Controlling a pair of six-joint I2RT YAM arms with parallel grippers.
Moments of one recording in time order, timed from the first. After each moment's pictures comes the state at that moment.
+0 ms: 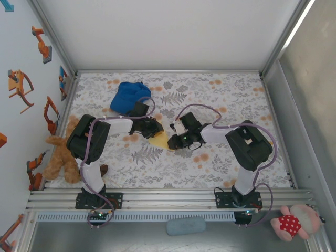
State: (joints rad) left arm -0.55 1.90 1.01 -0.14 0.49 -0.94; right arm 0.66 1.81 0.90 -0.13 -0.59 0.35
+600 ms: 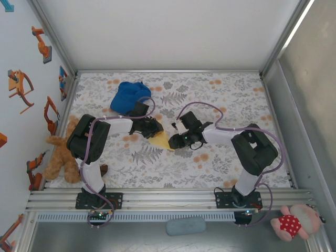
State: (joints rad) left arm -0.54 1.90 1.02 -0.14 0.49 -0.94; right arm 0.68 1.74 0.92 -0.25 -0.42 0.31
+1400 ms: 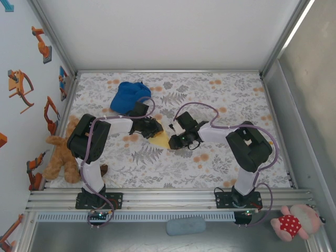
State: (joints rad) left arm -0.54 1.90 1.02 -0.14 0.49 -0.94; right arm 0.70 1.80 0.96 -0.28 -0.40 0.30
